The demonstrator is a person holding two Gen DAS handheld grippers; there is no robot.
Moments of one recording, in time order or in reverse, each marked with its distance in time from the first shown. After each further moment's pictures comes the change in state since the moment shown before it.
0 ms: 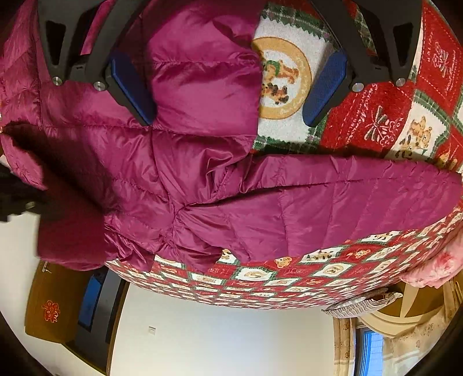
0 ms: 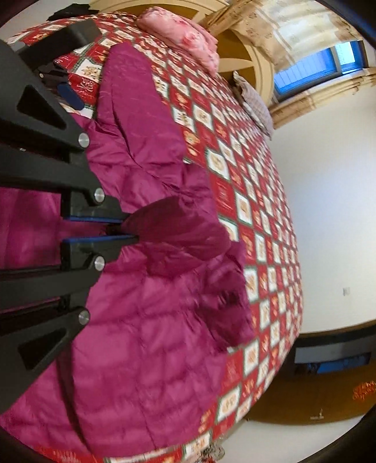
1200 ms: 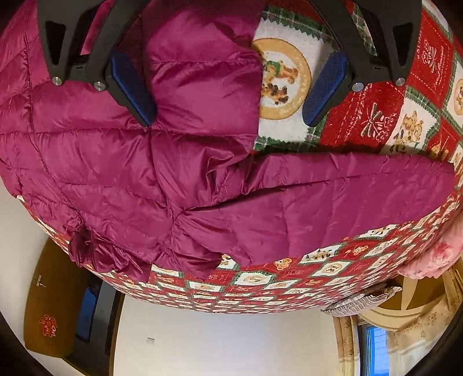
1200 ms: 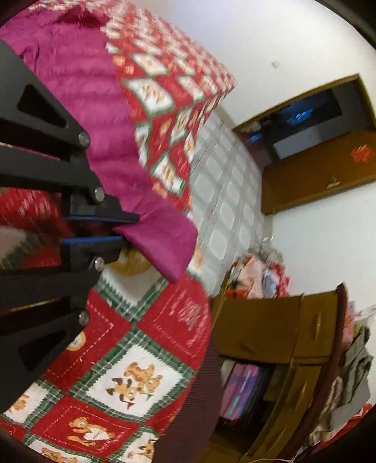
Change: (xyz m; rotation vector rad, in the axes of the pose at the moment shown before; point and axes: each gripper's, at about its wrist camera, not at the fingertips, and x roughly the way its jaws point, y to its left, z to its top) left arm 0.003 -0.011 0.005 0.045 0.040 0.067; right arm -0.212 -0.412 -0.058 0.688 -0.206 -0.676
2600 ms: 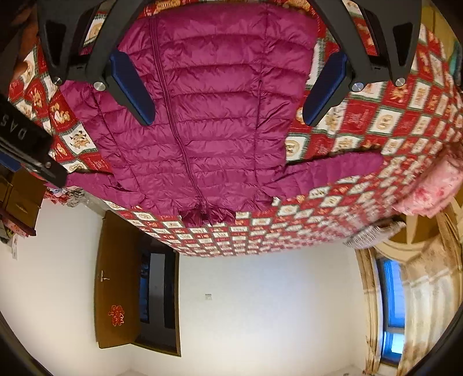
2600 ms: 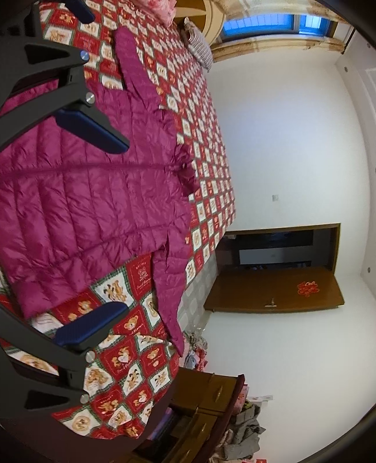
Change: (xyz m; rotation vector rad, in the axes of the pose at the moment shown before) left arm -0.290 -0.064 -0.111 0.180 -0.239 -0.120; right arm -0.319 0.122 -0.253 -0.462 -0.241 0.300
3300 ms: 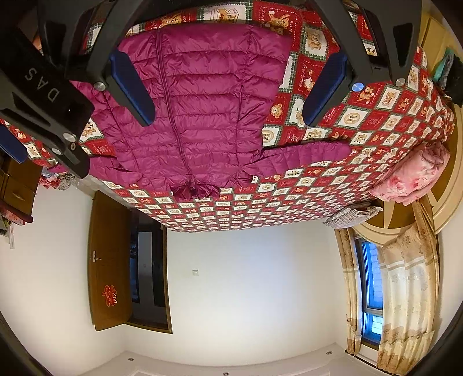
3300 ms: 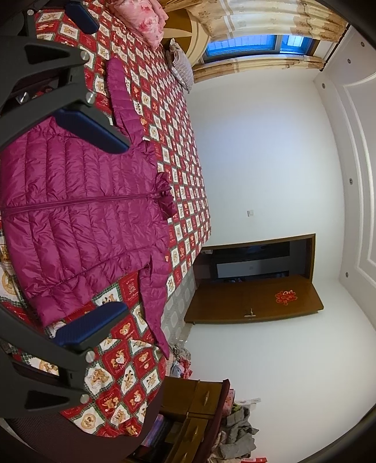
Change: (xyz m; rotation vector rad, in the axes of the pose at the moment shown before) left arm -0.098 -0.011 -0.018 -0.005 -0.144 0.101; right arm -0.086 0.019 -0.018 0.019 -0.142 0.095
